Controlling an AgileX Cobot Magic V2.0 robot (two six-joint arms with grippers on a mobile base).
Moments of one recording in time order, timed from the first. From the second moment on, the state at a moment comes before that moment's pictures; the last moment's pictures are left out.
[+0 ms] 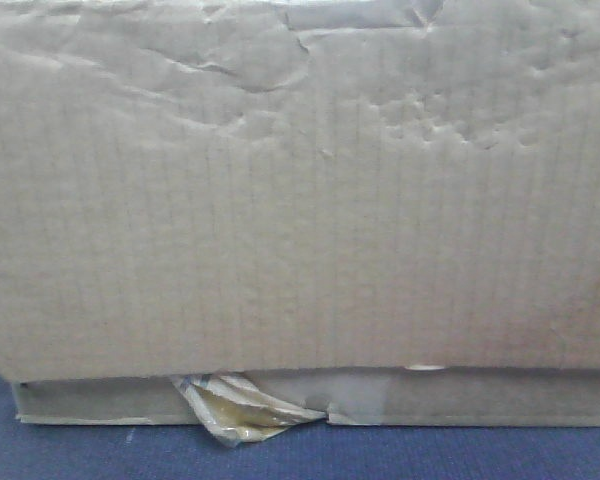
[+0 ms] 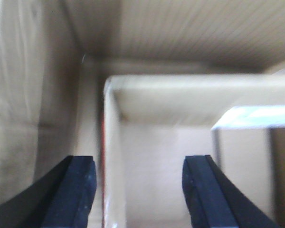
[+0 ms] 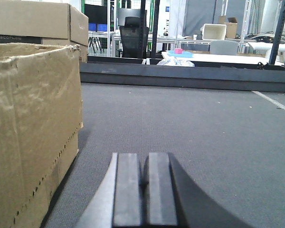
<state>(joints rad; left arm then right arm) -0.64 1.78 -1.85 0.33 1.23 -0.76 -0.10 0.00 0.00 0.04 0.04 -0.03</state>
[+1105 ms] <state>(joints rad) -0.54 1.61 -1.63 0.35 1.22 -0.63 -0.10 0.00 0.00 0.04 0.04 -0.03</state>
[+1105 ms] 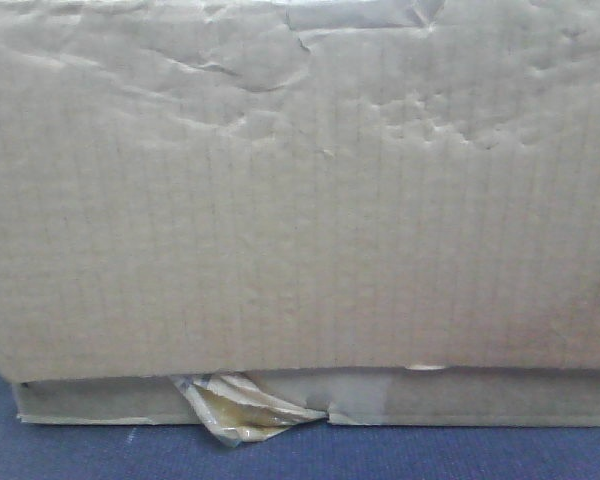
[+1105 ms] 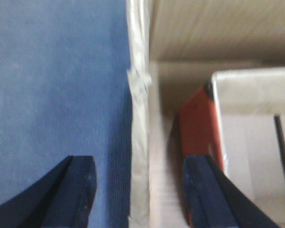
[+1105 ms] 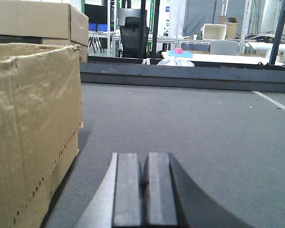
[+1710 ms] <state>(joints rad) -0.47 1.62 -1.56 0.22 1.22 -0.55 -0.10 0.00 -0.01 0.03 -0.15 -0.03</state>
